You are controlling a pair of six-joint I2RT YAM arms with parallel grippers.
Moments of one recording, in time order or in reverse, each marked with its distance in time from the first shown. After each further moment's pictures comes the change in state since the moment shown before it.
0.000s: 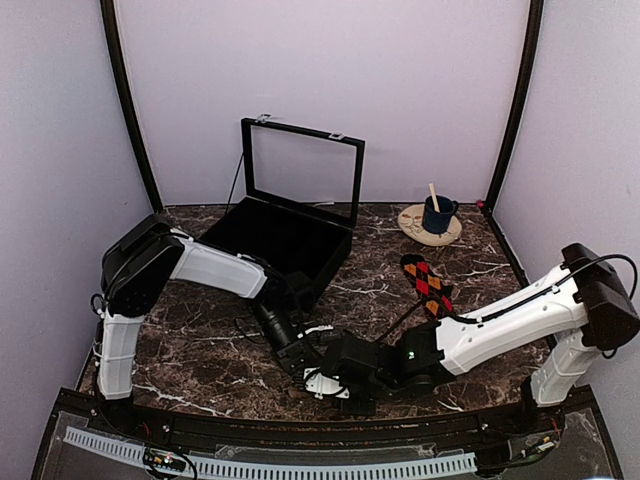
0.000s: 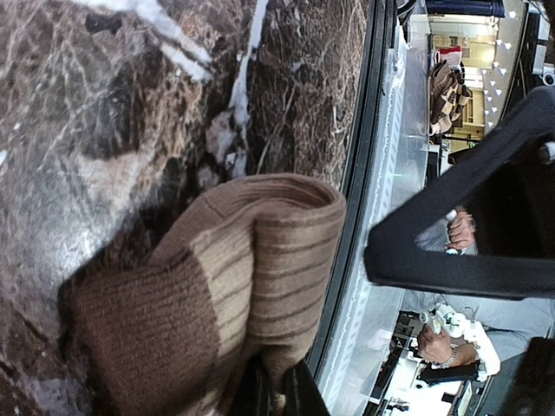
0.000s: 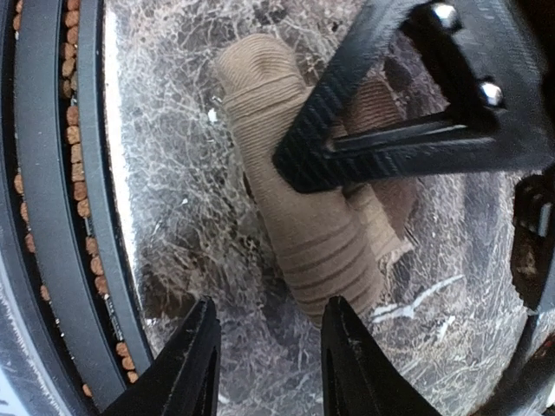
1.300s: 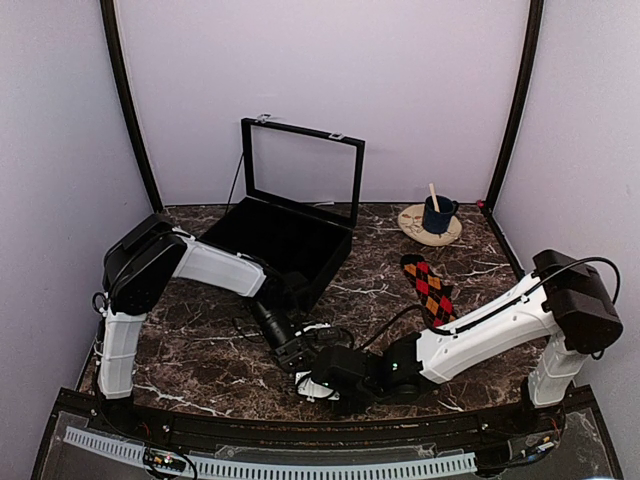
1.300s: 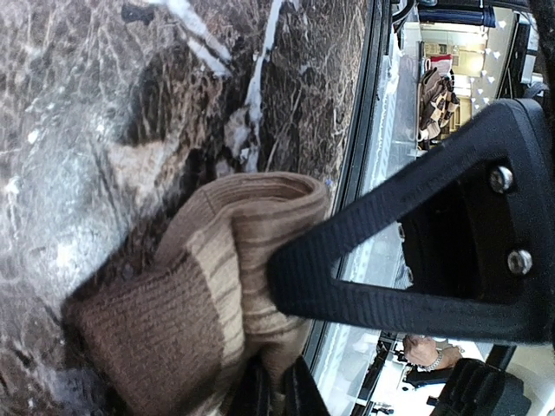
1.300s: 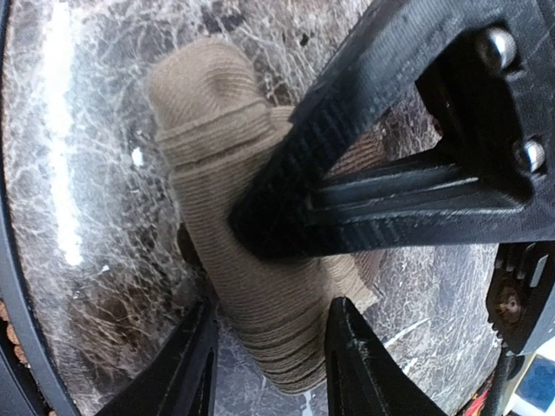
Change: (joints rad) left arm 0.024 0.018 0.000 -0.015 0.039 0.003; right arm -0.003 0.130 0.003 0.153 0.130 -0.135
